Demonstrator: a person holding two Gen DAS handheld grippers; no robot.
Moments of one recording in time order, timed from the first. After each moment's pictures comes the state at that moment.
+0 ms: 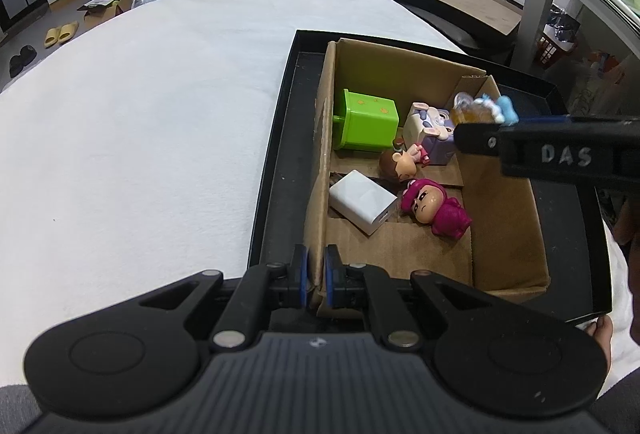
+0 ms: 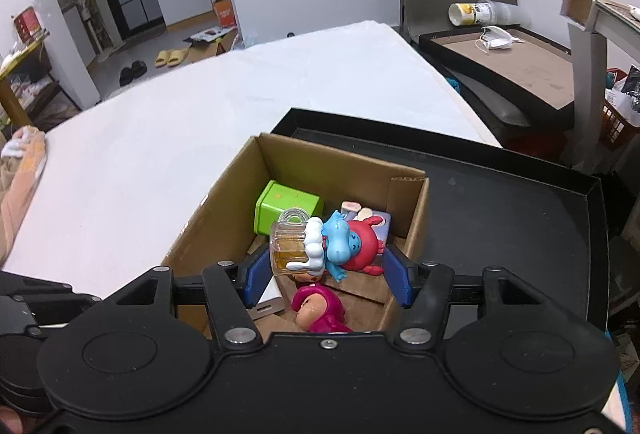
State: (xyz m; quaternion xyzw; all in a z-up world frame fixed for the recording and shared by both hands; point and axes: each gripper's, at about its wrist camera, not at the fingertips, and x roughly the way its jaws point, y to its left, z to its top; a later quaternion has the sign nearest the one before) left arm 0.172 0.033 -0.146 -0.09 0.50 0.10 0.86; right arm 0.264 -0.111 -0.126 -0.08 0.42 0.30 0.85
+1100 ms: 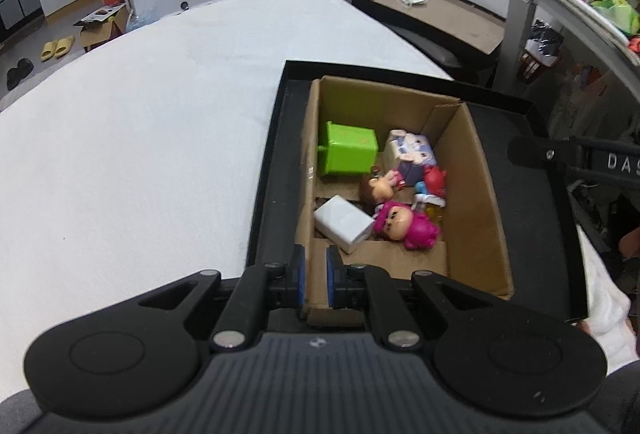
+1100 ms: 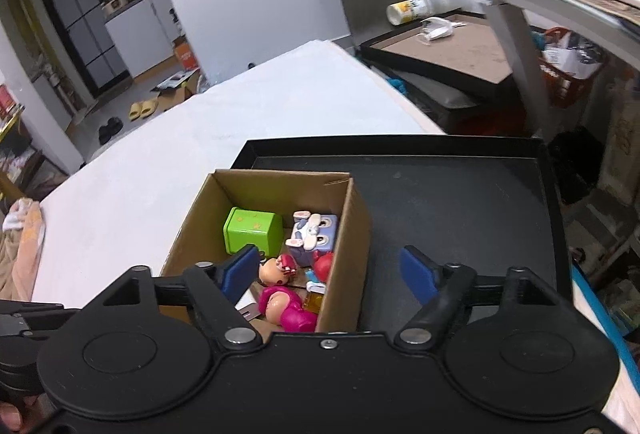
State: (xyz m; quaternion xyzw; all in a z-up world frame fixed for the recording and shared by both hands) left arm 0.168 0.023 -0.111 -0.09 0.48 0.09 0.87; right arm 0.265 -0.173 -0.103 0.02 0.42 0.24 0.87
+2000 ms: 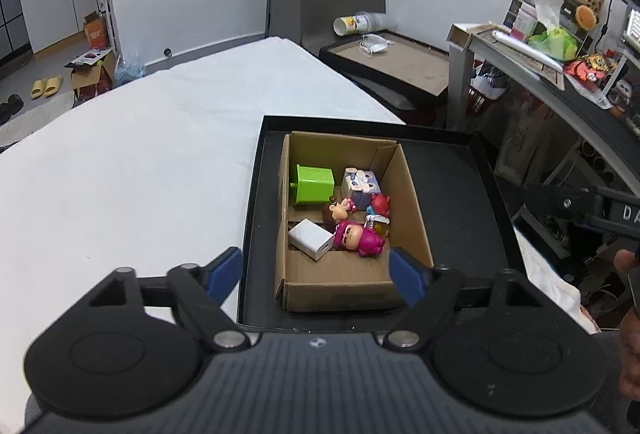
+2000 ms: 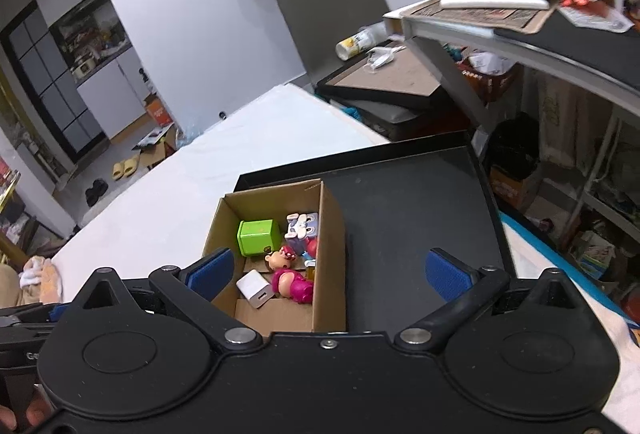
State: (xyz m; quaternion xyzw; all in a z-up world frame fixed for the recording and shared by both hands) left arm 0.109 0.009 -0.038 -0.08 0.42 0.05 0.90; right arm 0.187 -0.224 -0.048 0.09 0.39 0.17 0.90
